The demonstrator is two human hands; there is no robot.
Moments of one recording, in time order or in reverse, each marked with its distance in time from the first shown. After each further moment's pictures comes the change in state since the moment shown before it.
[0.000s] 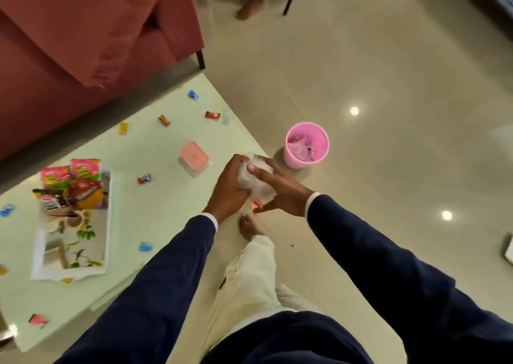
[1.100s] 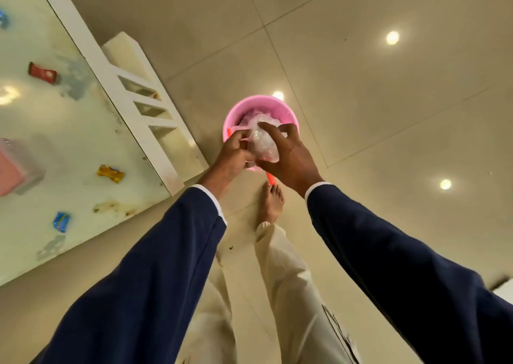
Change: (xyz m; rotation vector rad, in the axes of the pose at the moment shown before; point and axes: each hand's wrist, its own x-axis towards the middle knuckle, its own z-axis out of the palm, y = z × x) left_hand 0.388 -0.093 0.317 -0.504 0.051 -0.702; right_hand 0.288 0.001 -0.433 -1.207 0.244 -0.292
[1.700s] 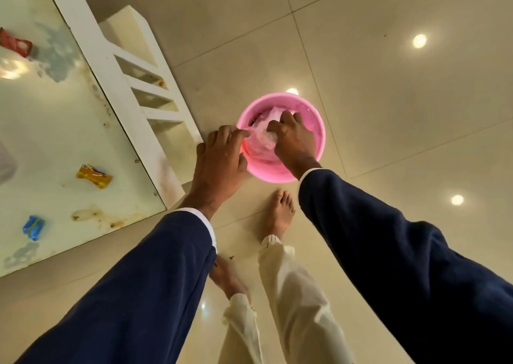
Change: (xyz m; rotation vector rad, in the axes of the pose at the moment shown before) left_hand 0.042 -0.039 -0.047 1.156 0.313 0.485; right_hand 0.117 0.049 0.086 -0.398 0.034 -0.063
